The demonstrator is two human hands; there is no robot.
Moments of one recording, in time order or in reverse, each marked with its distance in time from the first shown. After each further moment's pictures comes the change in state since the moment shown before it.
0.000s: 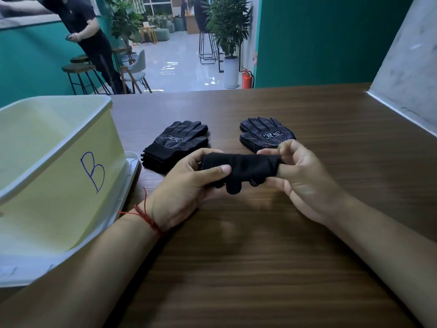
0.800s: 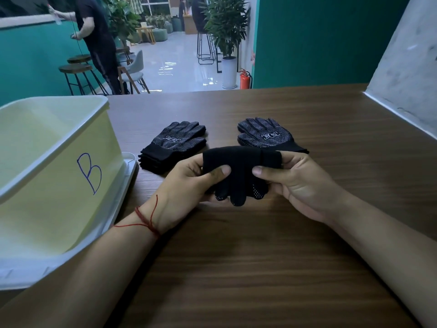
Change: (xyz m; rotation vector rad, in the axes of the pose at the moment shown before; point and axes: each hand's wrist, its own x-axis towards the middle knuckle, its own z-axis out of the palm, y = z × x) left_hand -0.007 0.001 0.004 0.242 -0.040 0.099; right_hand -0.008 -0.010 -0.002 -0.025 -0.191 0.090
